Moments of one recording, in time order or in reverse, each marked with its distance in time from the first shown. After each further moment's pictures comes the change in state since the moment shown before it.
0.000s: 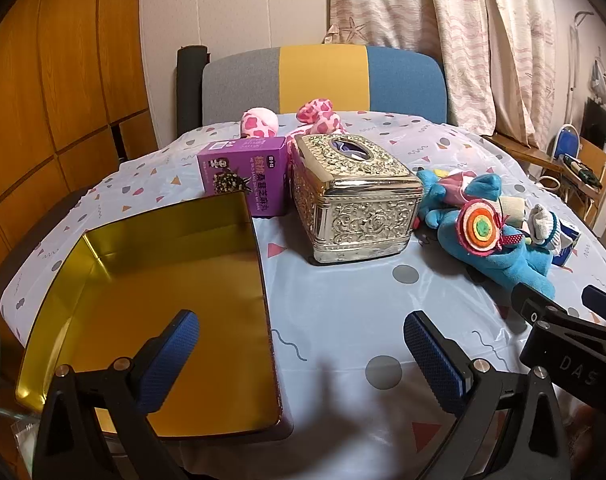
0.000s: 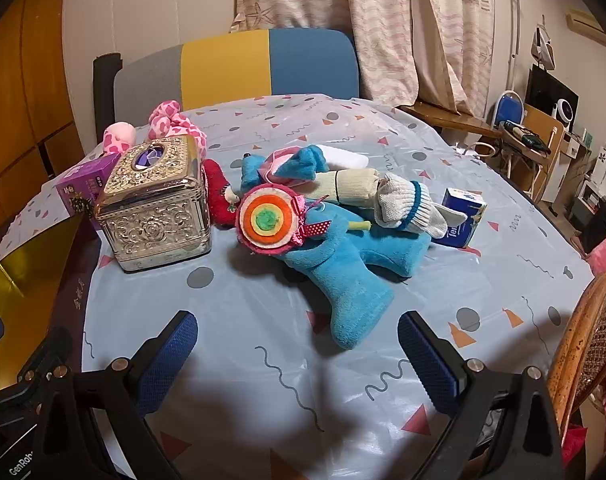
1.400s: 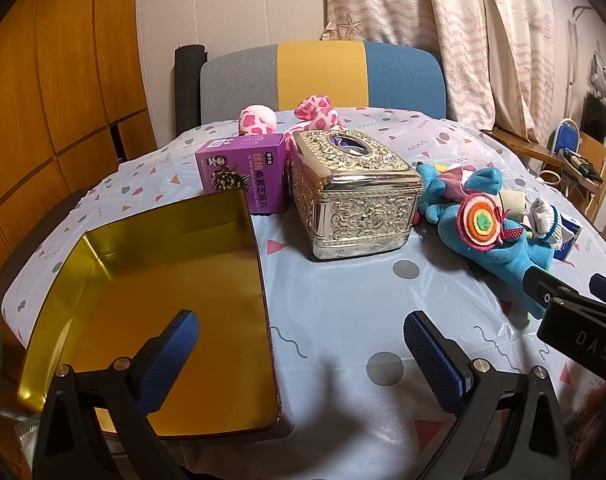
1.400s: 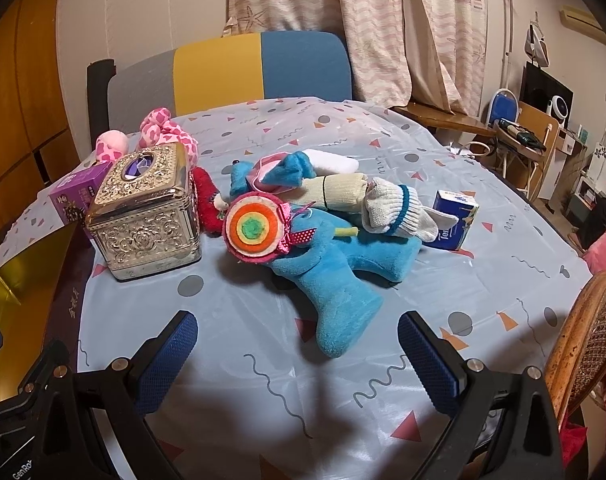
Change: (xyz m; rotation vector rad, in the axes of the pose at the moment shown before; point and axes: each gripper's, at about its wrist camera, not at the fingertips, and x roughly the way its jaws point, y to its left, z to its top) left arm 0.001 0.000 -0.002 0.015 0.010 0.006; right arm -0.001 -0.010 0.005 0.020 -0.011 -0.012
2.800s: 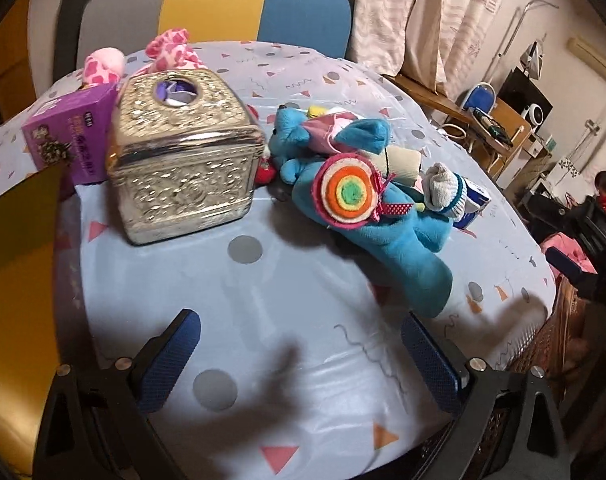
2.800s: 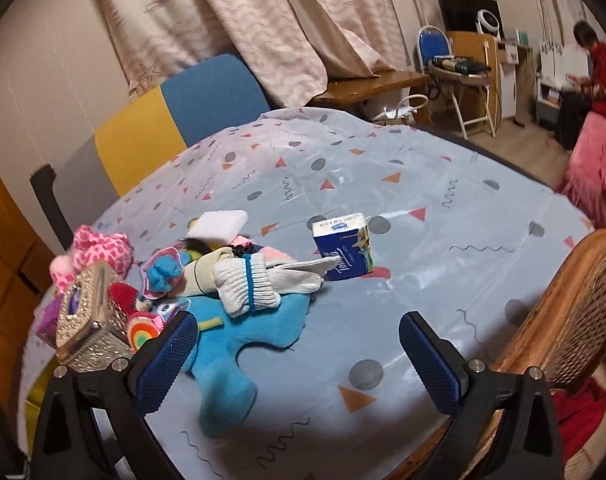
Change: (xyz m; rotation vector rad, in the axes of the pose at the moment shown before) left arm 0.043 -0.070 0.034 0.044 0.273 -0.444; right arm 0.004 -0.155 0.048 0.387 -0.008 0.032
